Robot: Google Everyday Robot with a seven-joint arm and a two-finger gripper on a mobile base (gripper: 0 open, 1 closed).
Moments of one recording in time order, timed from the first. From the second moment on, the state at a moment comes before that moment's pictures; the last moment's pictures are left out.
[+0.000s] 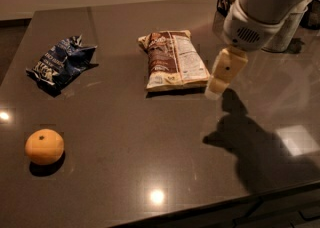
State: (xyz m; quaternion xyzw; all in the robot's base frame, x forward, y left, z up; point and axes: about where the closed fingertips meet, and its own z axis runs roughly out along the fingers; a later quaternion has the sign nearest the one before) arm 0.511 -0.152 0.946 -0.53 0.83 -0.01 0.17
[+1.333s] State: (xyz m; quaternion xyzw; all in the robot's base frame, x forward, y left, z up) arm 0.627 -0.080 0.916 -0.37 0.91 0.02 0.18
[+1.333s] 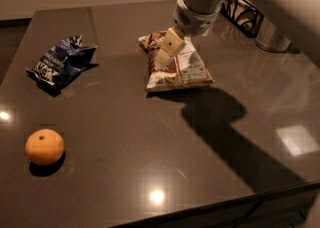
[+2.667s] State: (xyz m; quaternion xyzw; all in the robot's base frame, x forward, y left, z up) arm 0.674 -0.054 0.868 -0.29 0.94 0.03 0.16
